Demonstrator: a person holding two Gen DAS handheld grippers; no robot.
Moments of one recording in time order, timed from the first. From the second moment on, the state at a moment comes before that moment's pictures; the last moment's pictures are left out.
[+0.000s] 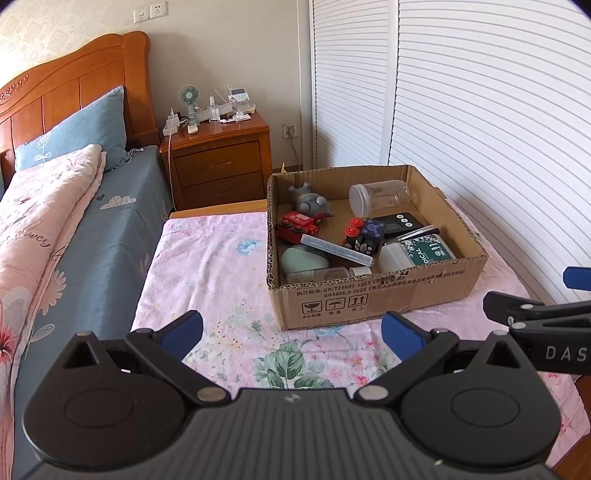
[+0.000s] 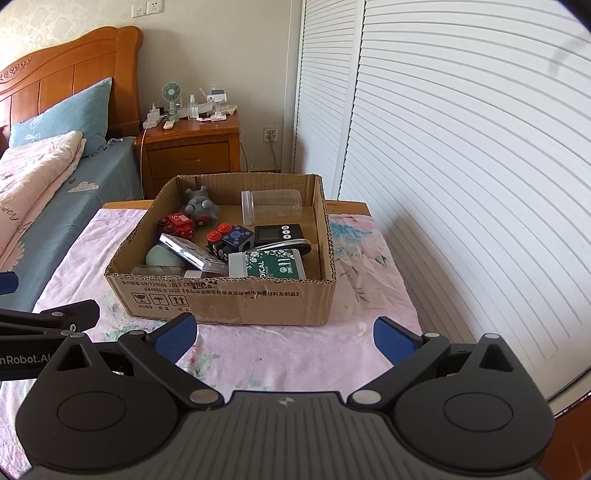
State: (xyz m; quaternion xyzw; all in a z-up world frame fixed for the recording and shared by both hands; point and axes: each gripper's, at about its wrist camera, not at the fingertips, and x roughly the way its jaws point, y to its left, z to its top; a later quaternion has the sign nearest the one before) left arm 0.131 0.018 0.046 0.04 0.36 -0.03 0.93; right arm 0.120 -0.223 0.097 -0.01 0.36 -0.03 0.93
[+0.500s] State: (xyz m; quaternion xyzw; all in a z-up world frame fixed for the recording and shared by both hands) left arm 0.129 0.018 0.046 0.04 0.36 -0.03 0.93; right arm 0.119 -0.222 0.098 -0.01 0.36 -0.02 0.93
